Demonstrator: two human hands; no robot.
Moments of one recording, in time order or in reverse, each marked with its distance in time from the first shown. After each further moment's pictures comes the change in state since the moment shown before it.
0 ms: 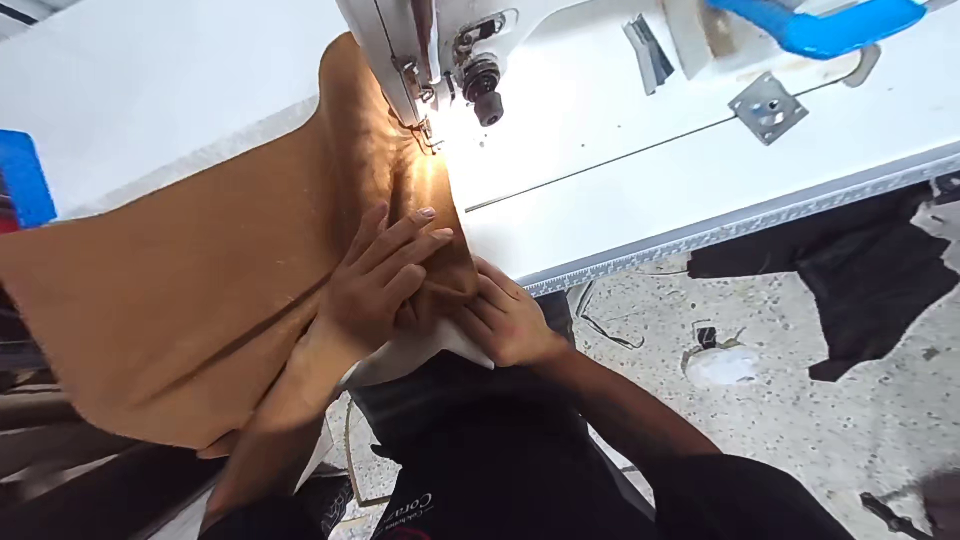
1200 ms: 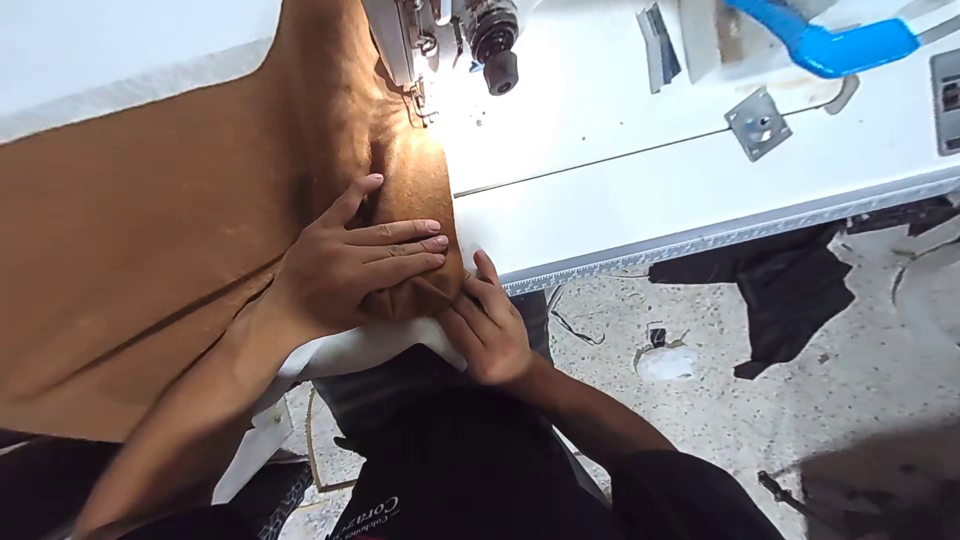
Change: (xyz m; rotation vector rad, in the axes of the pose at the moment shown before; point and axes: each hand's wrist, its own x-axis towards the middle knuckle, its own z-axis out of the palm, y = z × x) left_hand 0.003 -0.021 -0.006 -0.165 -0.202 0.104; right_hand -0.007 -0.024 -0.007 0.038 0.016 0.169
